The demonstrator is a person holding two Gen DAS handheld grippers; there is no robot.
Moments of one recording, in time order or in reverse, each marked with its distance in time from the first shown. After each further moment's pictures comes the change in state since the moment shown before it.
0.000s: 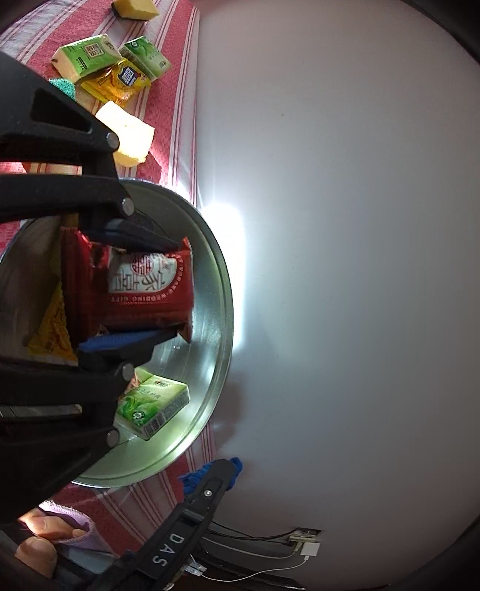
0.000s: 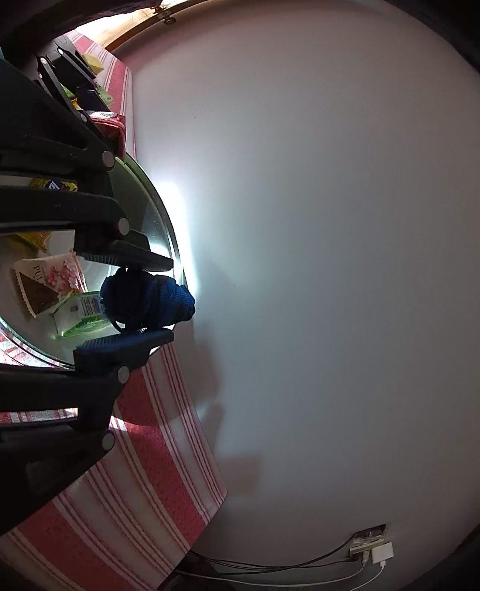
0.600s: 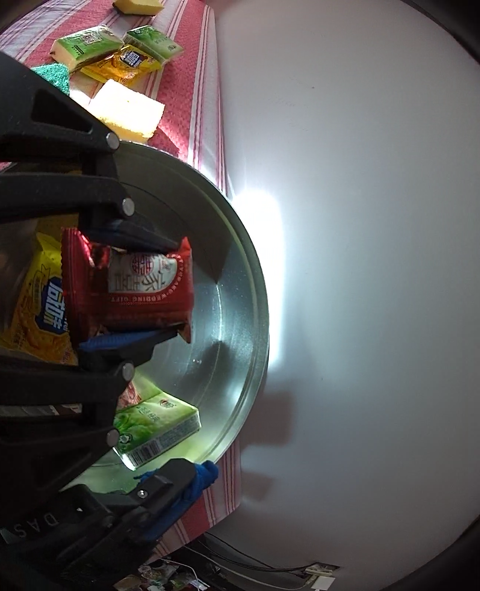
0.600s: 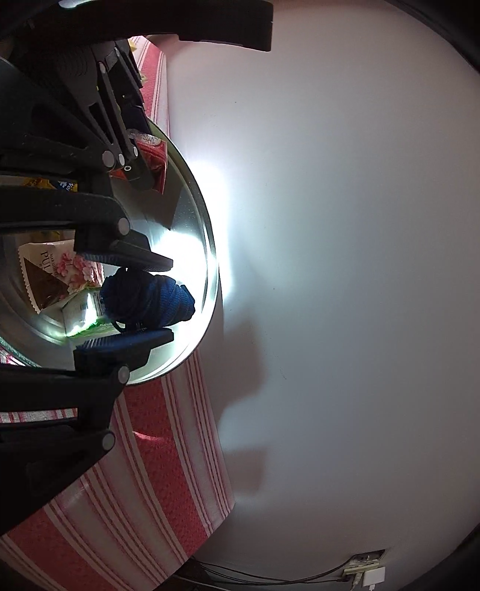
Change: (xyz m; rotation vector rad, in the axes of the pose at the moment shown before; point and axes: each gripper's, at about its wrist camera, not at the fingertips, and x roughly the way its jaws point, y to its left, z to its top) left arm 0.053 -0.010 0.016 -0.025 0.225 0.071; right arm 0.025 0.001 -0.014 -0.097 0.108 -0.016
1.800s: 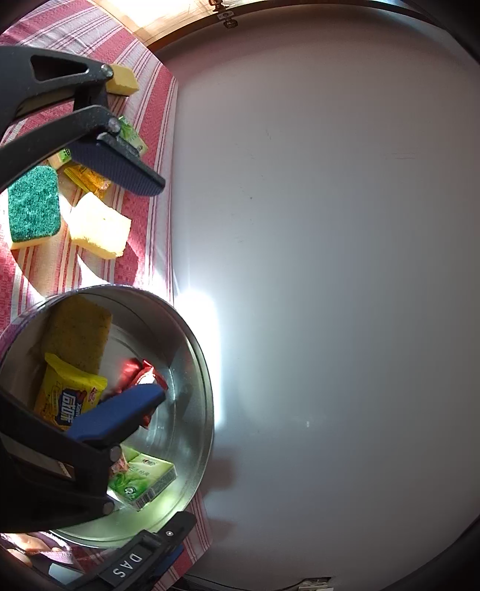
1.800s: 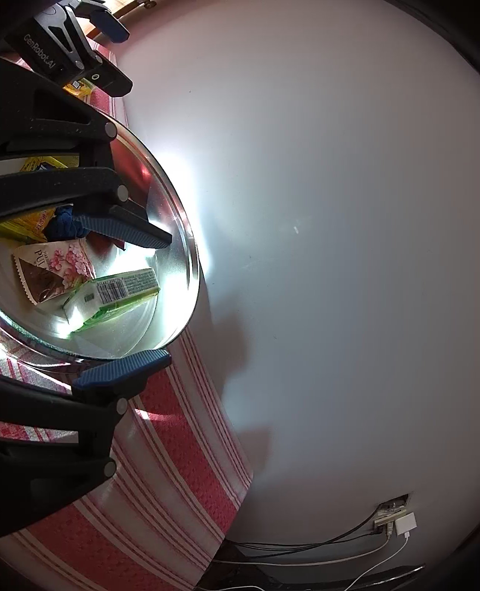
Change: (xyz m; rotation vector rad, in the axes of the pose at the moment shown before) left arm -0.064 0.043 -0.033 0.020 -0.324 0.238; right arm -0.011 -0.033 -0.011 0.175 -0.119 -0.073
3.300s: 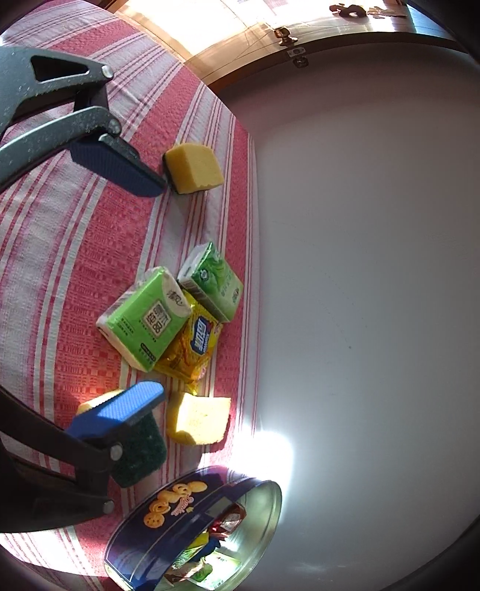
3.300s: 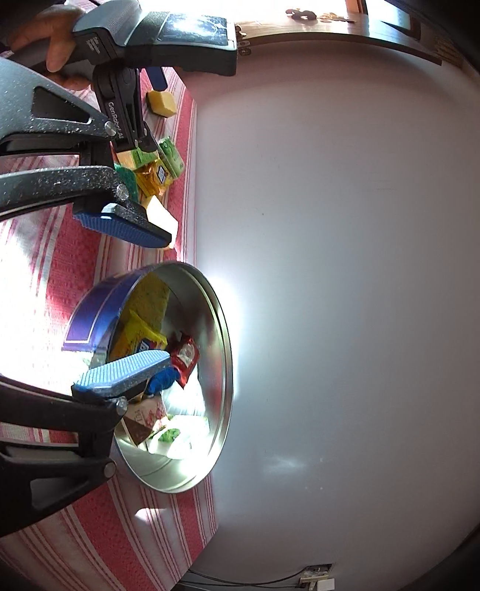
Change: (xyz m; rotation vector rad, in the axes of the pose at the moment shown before) left arm 0.013 0.173 -0.074 -0.086 0.220 0.130; right arm -0.096 0.149 -0.084 -0.296 -0.002 0.191
